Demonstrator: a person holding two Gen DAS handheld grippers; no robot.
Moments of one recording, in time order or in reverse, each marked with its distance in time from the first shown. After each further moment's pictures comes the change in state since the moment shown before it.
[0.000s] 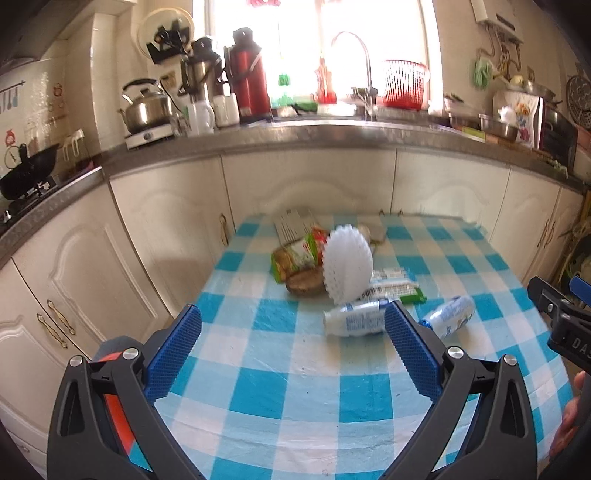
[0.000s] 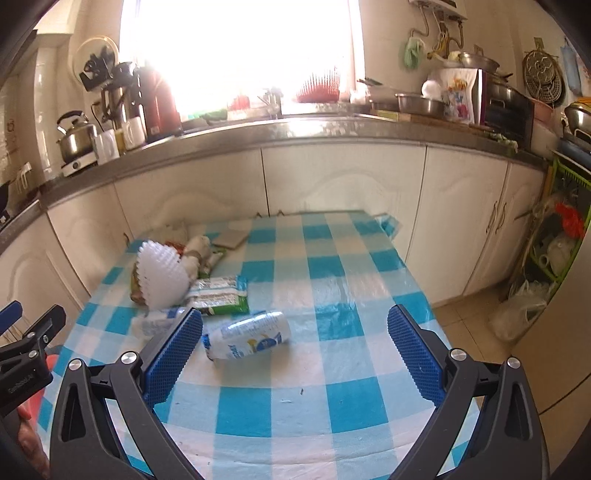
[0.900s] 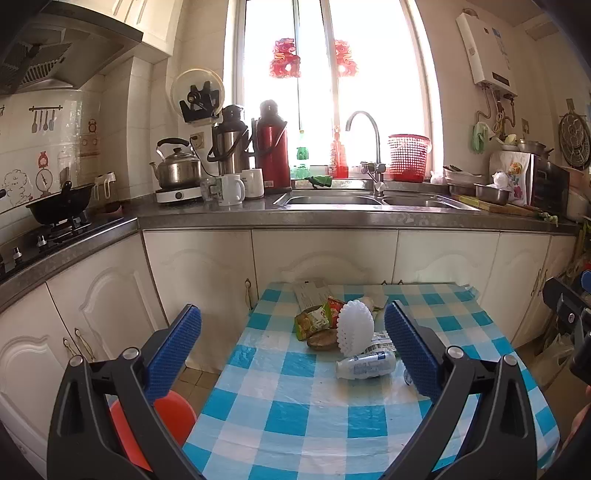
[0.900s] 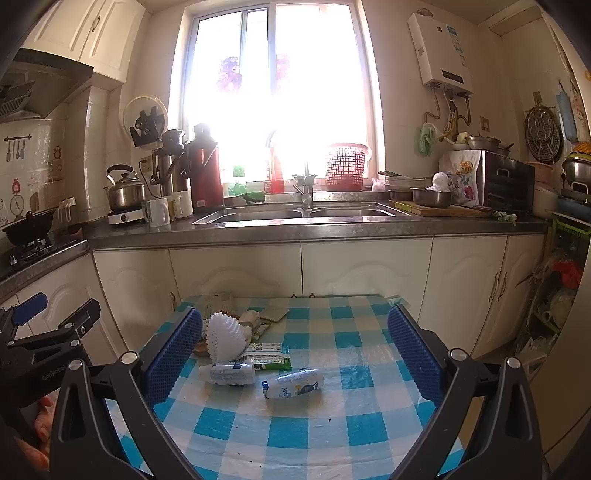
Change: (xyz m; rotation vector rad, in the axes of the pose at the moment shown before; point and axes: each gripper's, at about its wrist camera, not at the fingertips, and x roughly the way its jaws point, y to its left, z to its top) left arm -0.095 0.038 0.015 -0.038 -0.238 0.018; right arm -0.123 0.035 0.011 -0.061 -0.284 0.072
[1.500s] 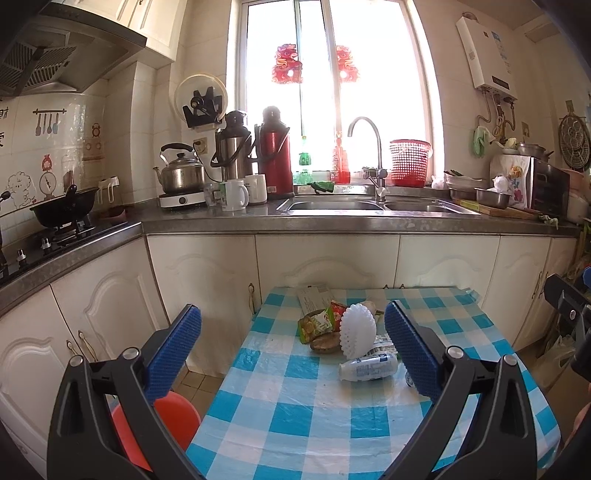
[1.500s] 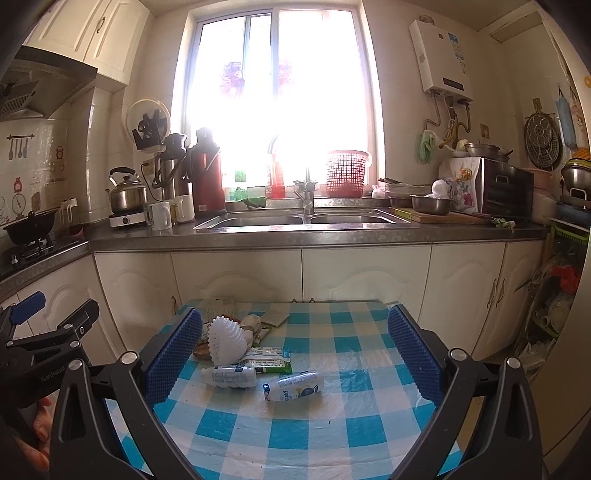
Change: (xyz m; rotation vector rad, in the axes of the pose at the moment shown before) left arm -0.009 0.001 0.003 0.002 -0.015 0.008; right arm -0.009 0.001 0.006 -0.007 -0.025 -0.001
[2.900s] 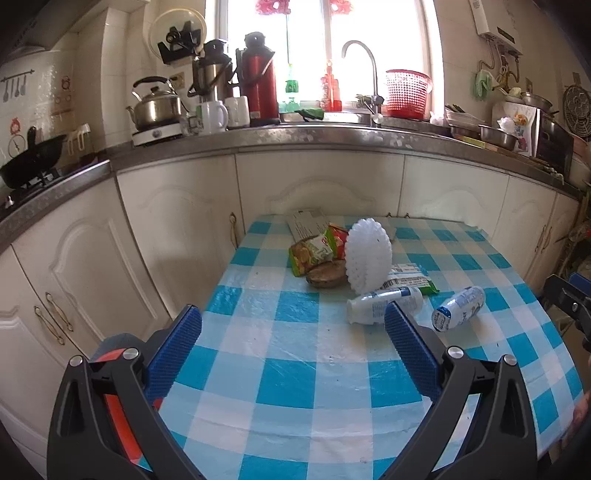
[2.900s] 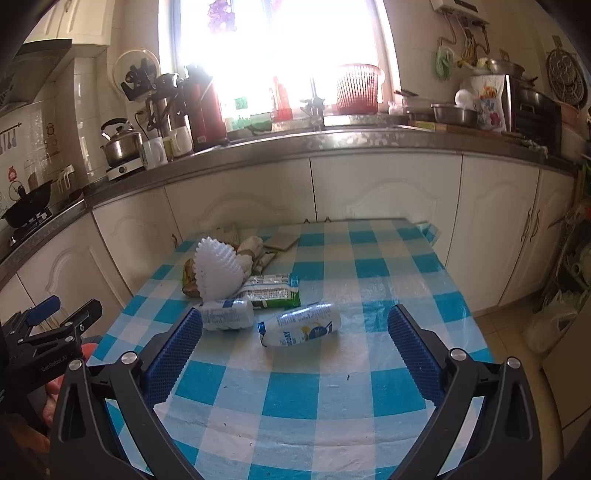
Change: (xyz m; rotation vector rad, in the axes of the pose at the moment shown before) left arm 0.100 0.003 -0.072 0.019 0.253 -0.087; right arm 0.102 -0.026 -0.074 0.080 0.294 0.098
